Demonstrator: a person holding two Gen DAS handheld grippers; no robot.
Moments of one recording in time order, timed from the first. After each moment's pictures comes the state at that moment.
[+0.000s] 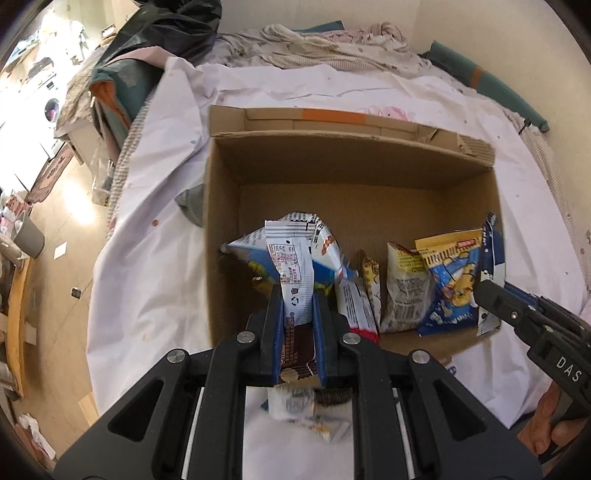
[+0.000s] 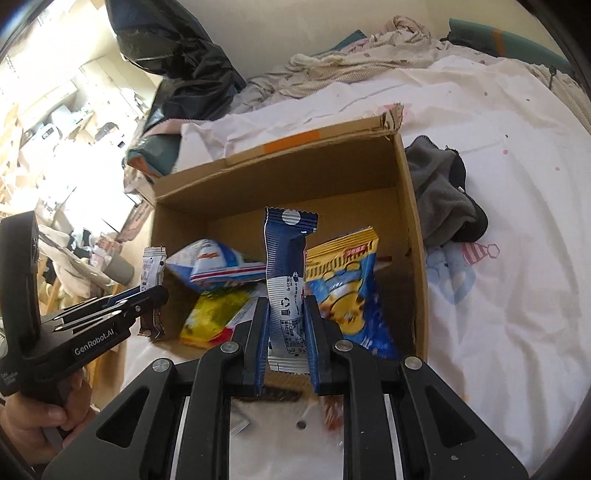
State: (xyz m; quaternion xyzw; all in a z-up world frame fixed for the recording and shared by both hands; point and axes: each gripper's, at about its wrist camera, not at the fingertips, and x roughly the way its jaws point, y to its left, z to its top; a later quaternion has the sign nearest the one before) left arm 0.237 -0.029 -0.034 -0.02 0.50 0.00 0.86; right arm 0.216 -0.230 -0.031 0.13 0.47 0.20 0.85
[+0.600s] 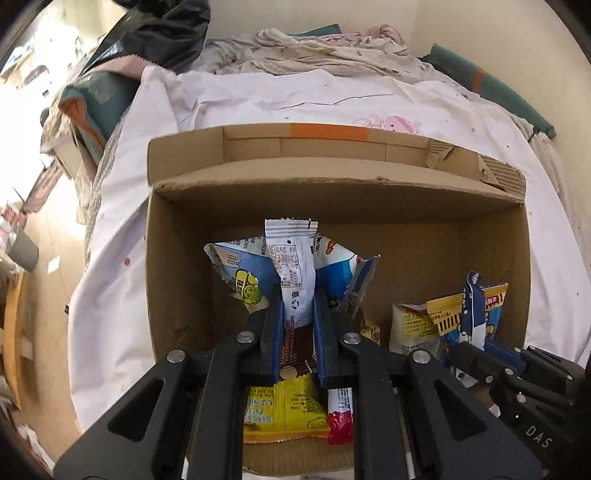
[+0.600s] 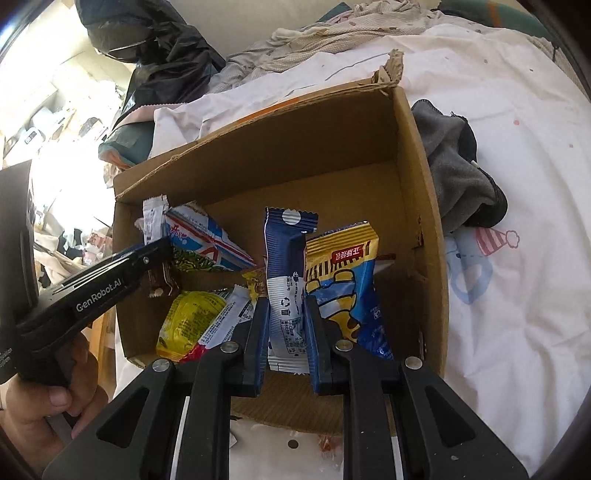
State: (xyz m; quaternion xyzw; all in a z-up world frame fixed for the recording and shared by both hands) left arm 0.293 -0.042 -0.051 -0.03 0.49 -0.01 0.87; right arm 0.248 -0.229 -0.063 0.15 0.51 0.18 0.83
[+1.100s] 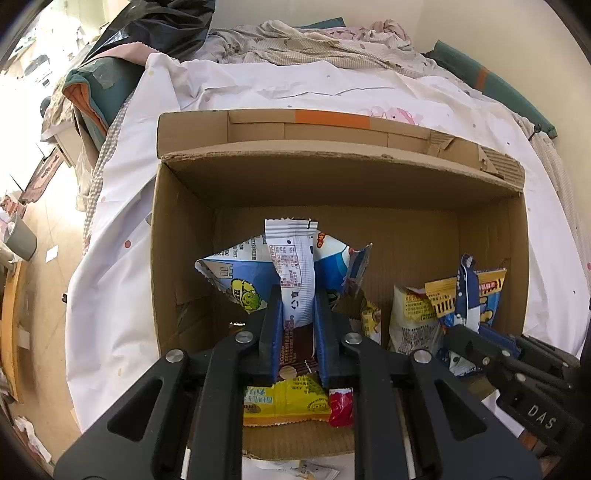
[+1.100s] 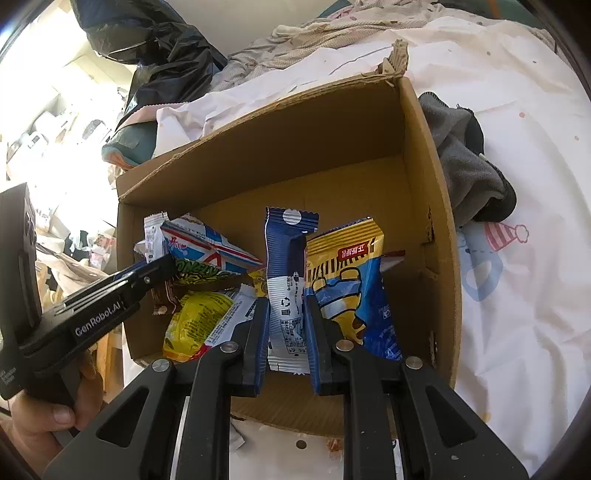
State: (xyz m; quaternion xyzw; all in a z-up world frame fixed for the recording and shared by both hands) left arm 0.285 -0.038 -0.055 -0.03 0.50 -0.01 0.86; right arm 0.252 -0.232 -0.066 0.16 0.52 0.19 0.82
